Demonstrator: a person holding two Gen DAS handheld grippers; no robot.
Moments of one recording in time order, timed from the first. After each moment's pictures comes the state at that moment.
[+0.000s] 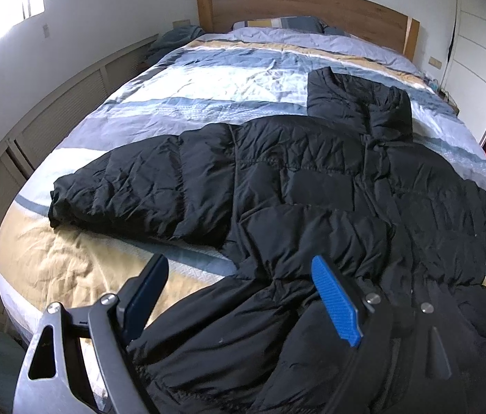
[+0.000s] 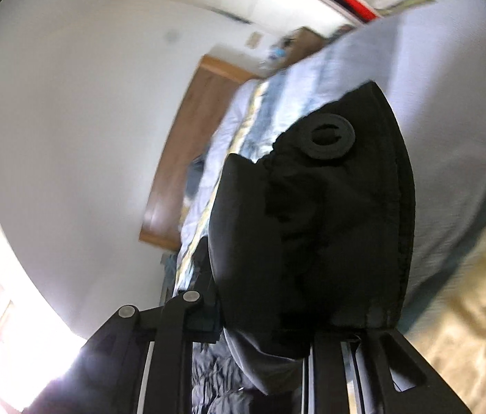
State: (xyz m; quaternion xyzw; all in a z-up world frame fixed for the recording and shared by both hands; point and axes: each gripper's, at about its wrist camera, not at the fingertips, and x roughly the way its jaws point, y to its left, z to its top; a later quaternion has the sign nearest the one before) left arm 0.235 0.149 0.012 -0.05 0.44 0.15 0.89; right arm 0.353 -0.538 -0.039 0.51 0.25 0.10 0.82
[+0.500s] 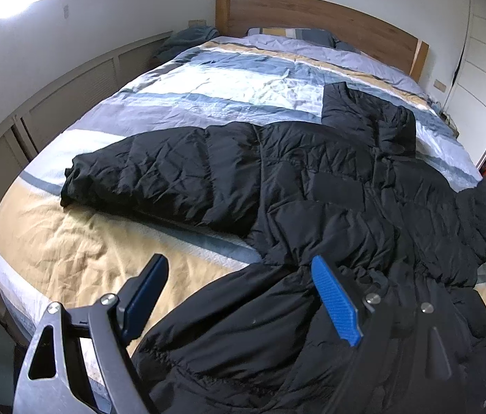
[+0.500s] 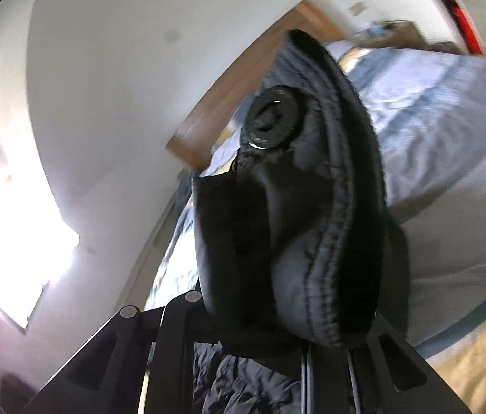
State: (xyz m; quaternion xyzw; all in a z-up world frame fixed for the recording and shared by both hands) left arm 0.195 0.185 0.012 -0.10 0.42 0.15 0.89; right arm 0.378 -0.363 0.036 0.32 0.32 0.23 0.86
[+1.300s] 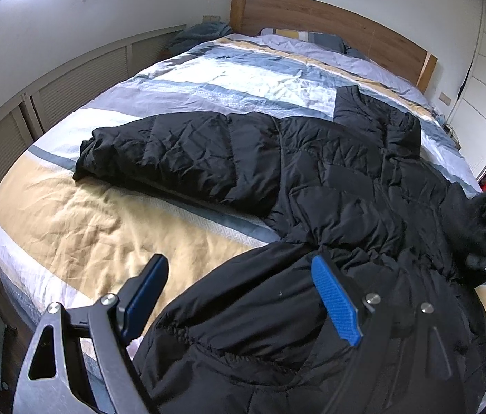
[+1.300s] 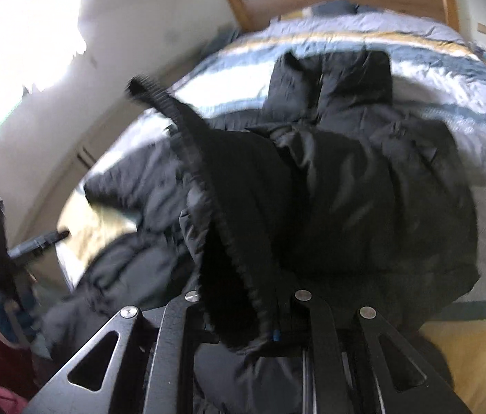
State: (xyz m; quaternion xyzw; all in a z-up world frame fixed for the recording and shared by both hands) left arm 0.159 0.203 0.002 -0.13 0.41 0.16 0.89; right arm 0.316 -0.174 -0.038 0.01 0.48 0.31 0.82
